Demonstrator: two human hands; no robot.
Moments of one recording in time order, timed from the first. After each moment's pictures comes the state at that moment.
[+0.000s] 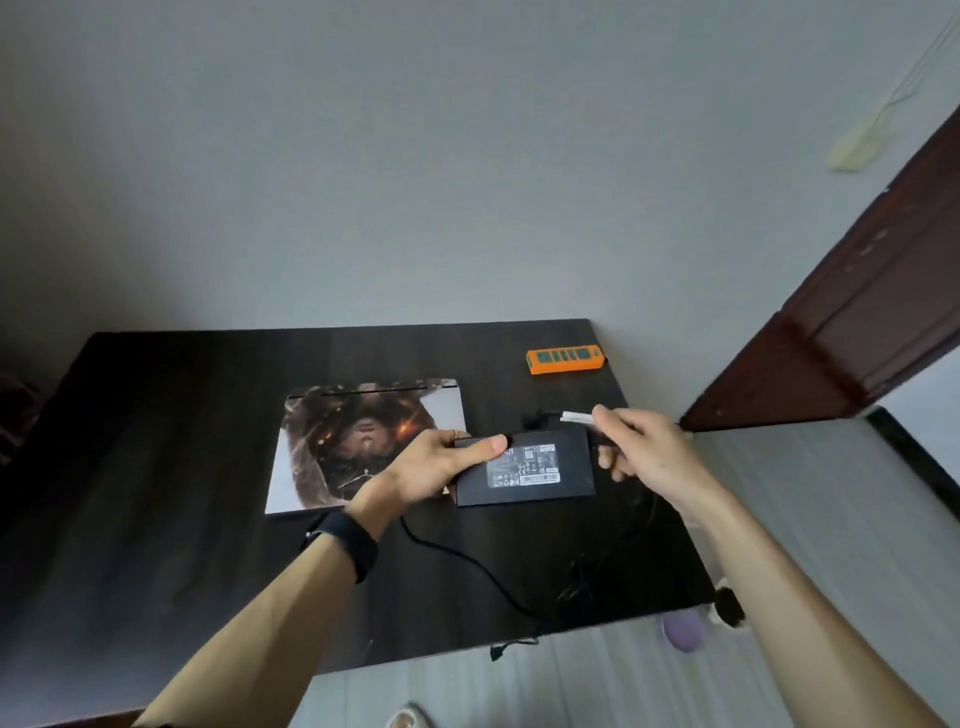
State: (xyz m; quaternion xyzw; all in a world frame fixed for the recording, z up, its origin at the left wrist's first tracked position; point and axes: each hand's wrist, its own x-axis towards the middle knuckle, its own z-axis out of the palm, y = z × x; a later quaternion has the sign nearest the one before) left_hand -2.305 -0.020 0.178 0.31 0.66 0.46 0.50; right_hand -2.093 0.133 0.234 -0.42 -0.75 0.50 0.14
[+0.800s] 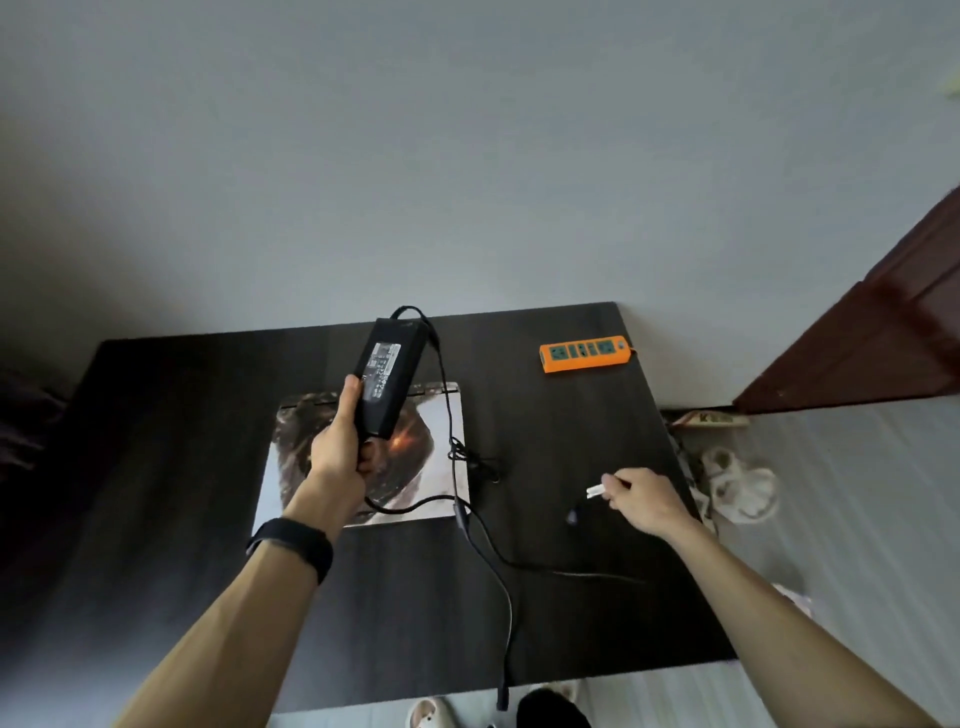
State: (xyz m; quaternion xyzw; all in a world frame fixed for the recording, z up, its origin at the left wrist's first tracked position) left_hand -2.372 0.050 0.149 -0.13 0.67 0.66 0.33; right_hand -2.089 0.272 0.067 -0.53 -0.76 0.36 -0.11
